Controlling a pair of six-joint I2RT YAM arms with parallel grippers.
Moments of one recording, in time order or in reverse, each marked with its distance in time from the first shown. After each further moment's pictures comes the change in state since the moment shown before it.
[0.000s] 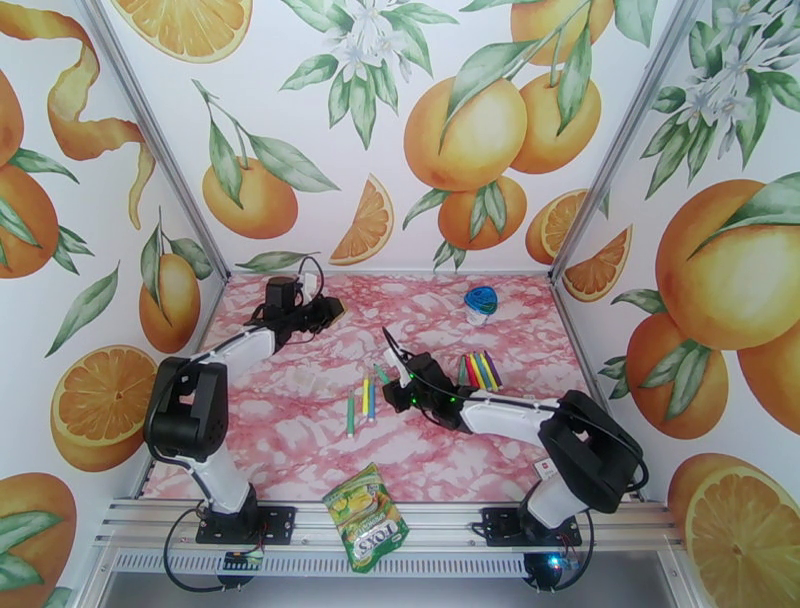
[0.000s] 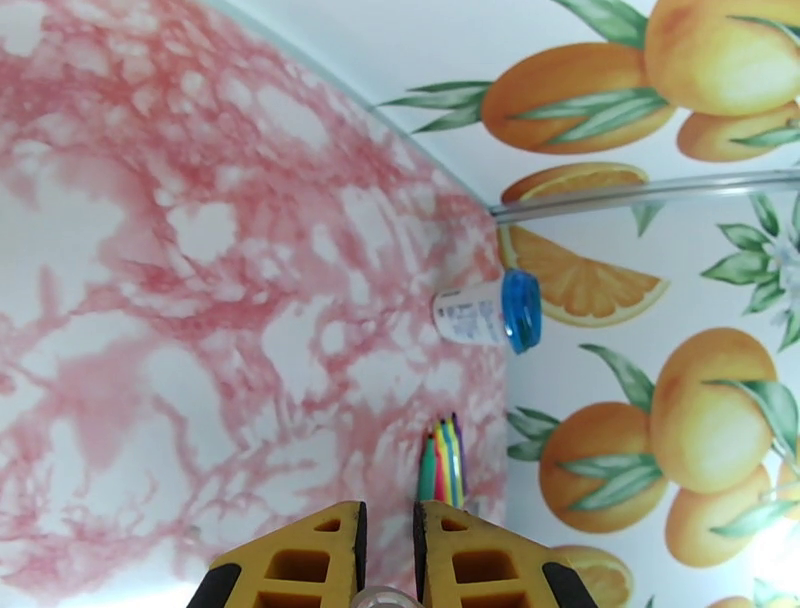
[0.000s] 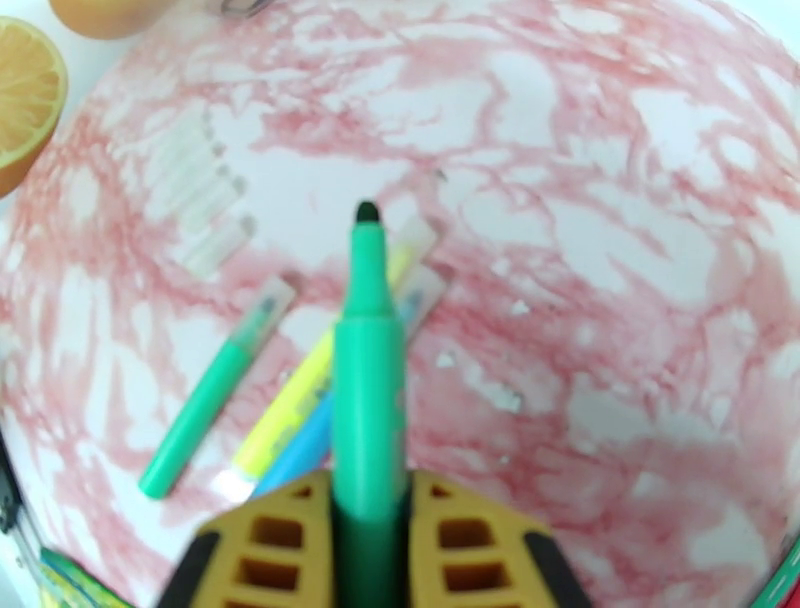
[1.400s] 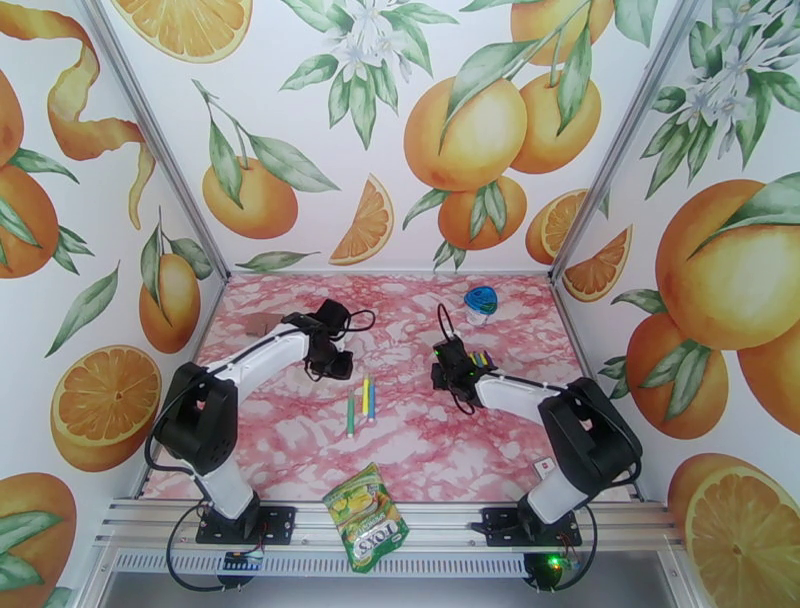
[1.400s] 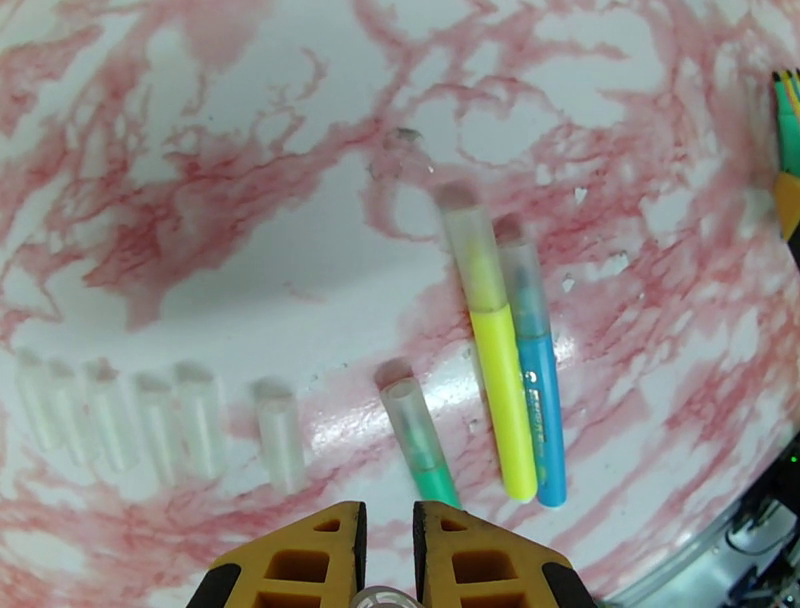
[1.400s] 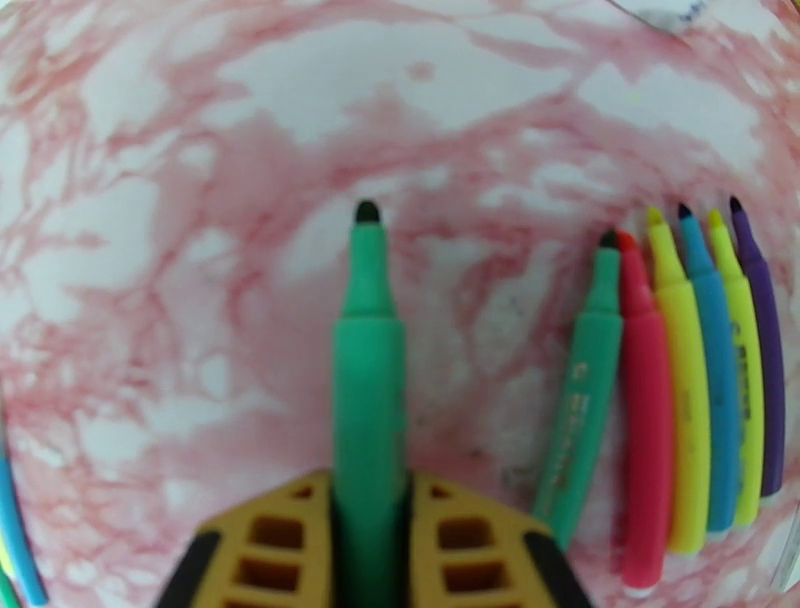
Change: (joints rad) left arm -0.305 -0.016 0.130 -0.940 -0.550 0.602; right arm -0.272 0.069 0.063 -0.295 0.325 0.219
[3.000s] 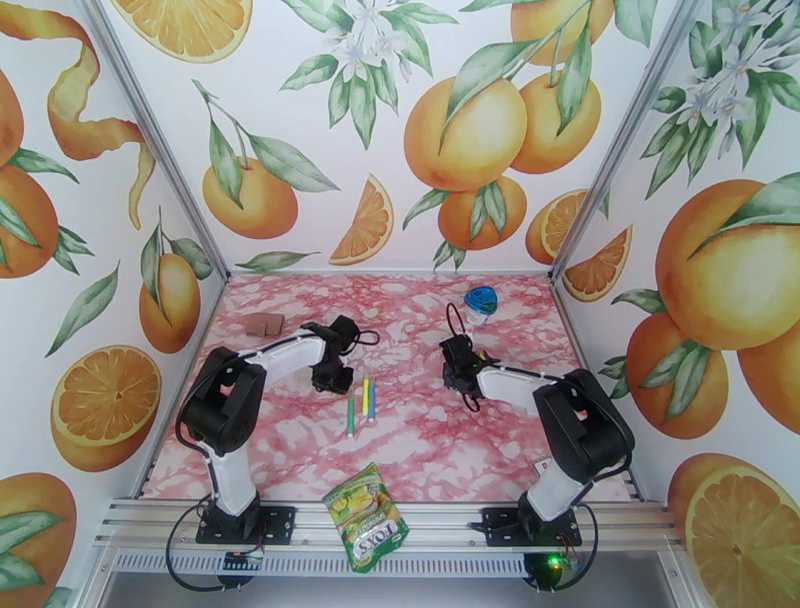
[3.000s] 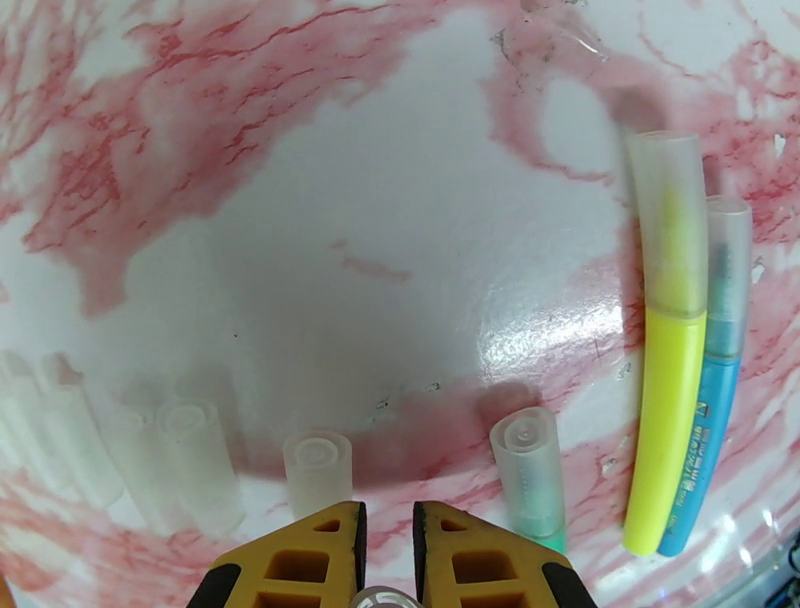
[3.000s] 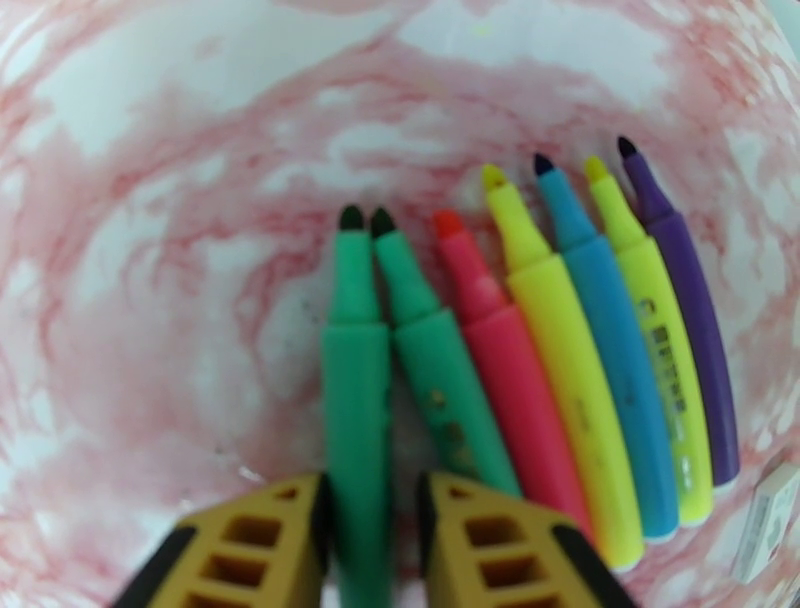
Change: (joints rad) left arm -0.027 0.129 -0.035 0.000 -0.131 0.000; right arm -0.063 0.047 0.037 -0.108 0.087 0.002
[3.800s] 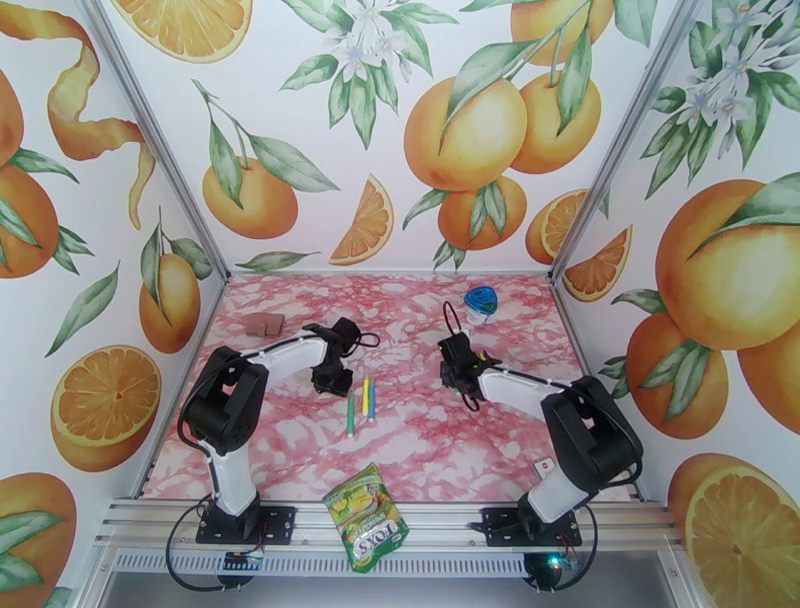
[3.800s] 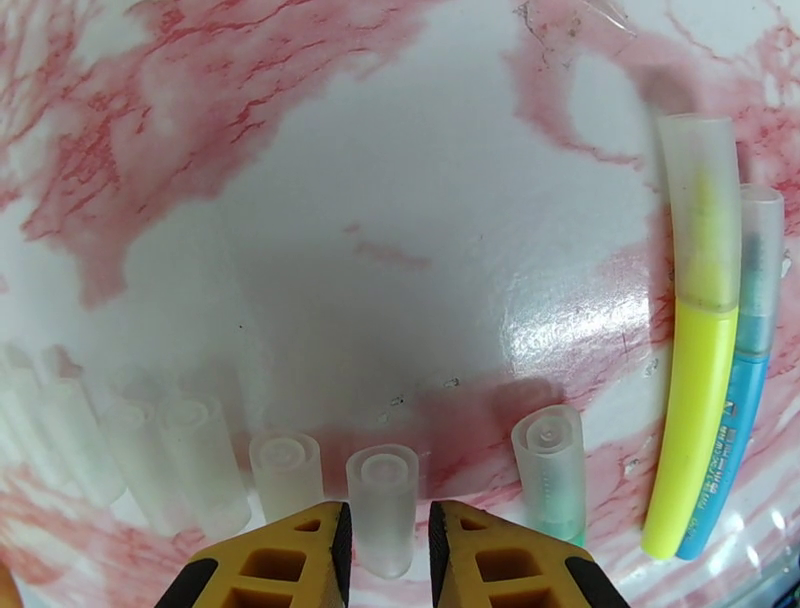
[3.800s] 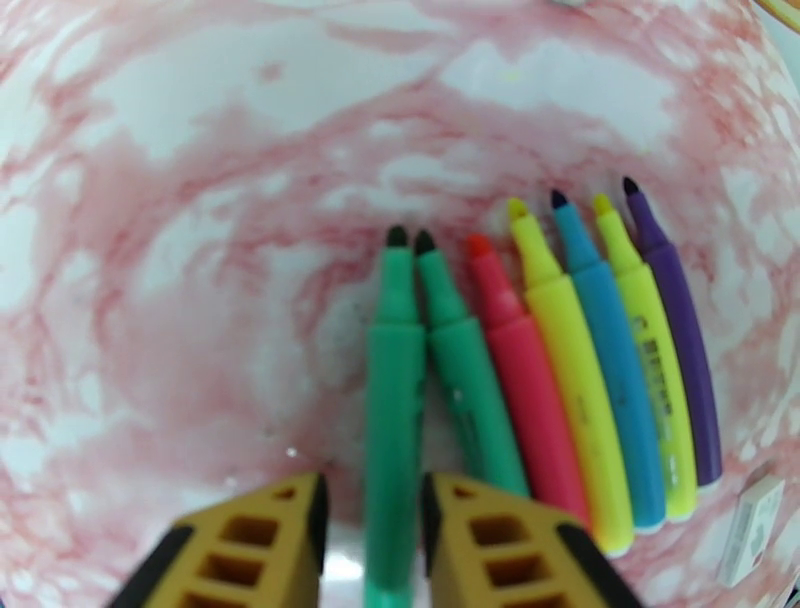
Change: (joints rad) left arm -0.008 0.007 -0.004 -0.013 -0.031 0.000; right arm 0.048 -0.062 0.010 -0.018 0.001 -0.046
